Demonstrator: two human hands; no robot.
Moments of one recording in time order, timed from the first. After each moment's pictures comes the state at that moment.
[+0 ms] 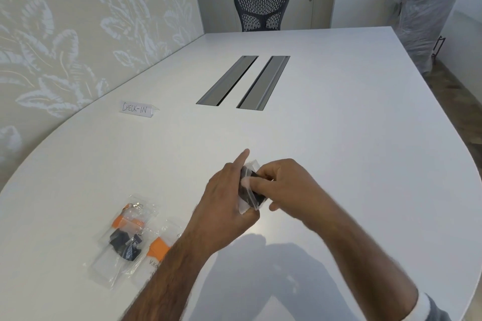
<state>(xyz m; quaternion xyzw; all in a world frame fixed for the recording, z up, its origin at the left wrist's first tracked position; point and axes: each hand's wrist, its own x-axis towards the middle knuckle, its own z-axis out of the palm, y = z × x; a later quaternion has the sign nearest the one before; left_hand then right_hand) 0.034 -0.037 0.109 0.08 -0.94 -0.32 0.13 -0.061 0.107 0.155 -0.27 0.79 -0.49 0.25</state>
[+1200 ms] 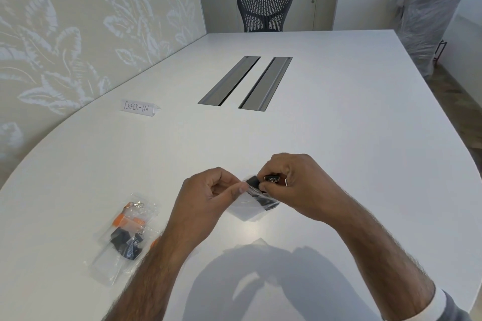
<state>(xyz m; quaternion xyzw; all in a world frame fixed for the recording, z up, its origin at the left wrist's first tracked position) 0.050 -0.048 0.140 0.18 -0.83 -0.49 0.19 -0.077 0.122 0.158 -0.45 0.80 -0.38 0.08</state>
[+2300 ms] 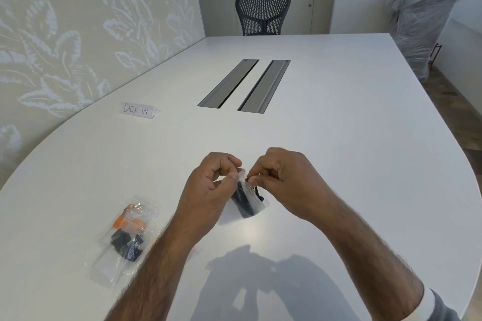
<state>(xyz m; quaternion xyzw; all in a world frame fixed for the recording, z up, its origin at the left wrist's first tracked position) 0.039 -0.051 0.141 0.11 -0.80 -0.54 0.23 -0.062 0.107 0.168 -0.41 0.81 -0.41 0.09</state>
